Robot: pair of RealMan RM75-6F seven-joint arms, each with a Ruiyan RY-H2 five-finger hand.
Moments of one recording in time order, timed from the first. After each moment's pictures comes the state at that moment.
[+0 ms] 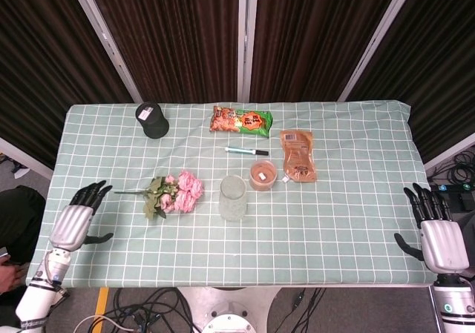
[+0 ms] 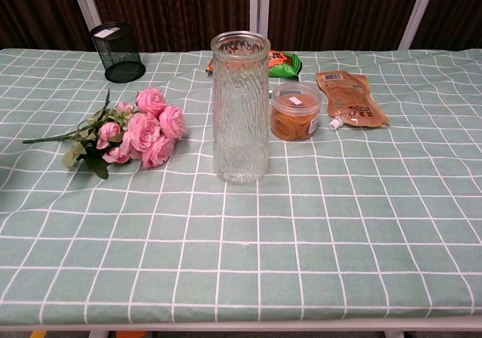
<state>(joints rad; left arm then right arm) -0.25 -1.32 -0.06 -1.50 1.49 1.25 -0.01 0.08 -1.12 0.08 -1.64 -1.52 1.49 -0.06</state>
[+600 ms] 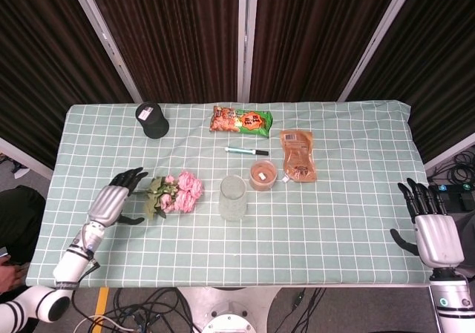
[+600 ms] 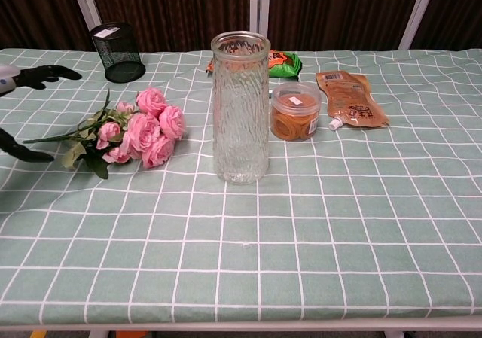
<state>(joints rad) -0.45 -1.44 -0.13 -1.39 1.41 1.02 -0.10 0.11 -1.11 0.09 -1.68 -1.51 1.46 -0.10</state>
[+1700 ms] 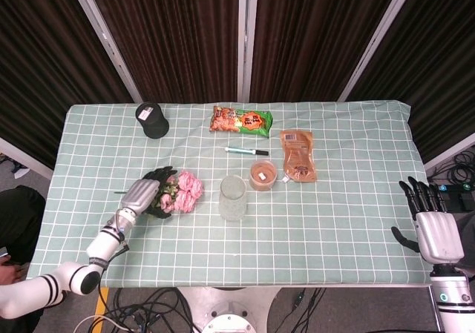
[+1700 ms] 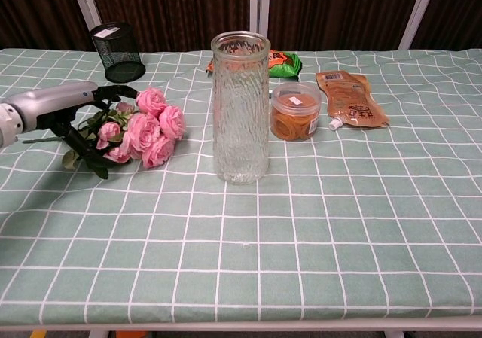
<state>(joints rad) -0.63 -1.56 -0.16 -1.29 1.26 0.81 -0.12 0.12 -1.12 0.09 -1.64 -1.48 1.44 -0.07</state>
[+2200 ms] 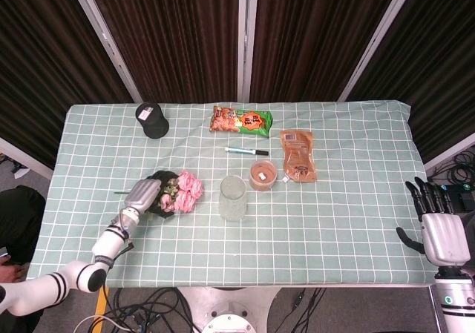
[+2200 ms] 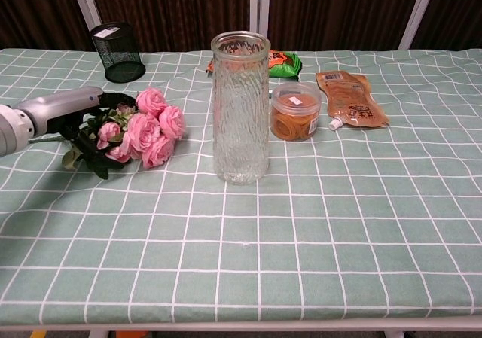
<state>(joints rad) -0.64 -1.61 -0.16 -1.24 1.21 0.82 -0.12 0.11 -1.10 0.09 -1.64 -1.47 1.46 -0.07</state>
